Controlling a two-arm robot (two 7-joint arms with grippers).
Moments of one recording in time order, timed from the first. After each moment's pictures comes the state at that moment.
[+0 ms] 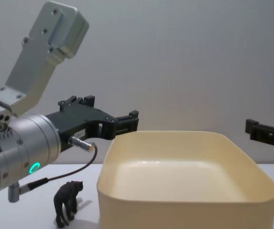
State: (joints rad) left arm -0.24 0.38 0.45 -1.63 -0.20 0.01 -0.01; right arm -0.01 0.34 -0.23 -1.77 0.29 0.03 0.07
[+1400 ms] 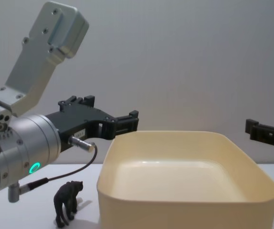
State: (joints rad) left arm -0.24 0.38 0.45 -1.63 -0.20 0.01 -0.01; right arm -0.01 0.34 -0.23 -1.77 0.29 0.03 0.07
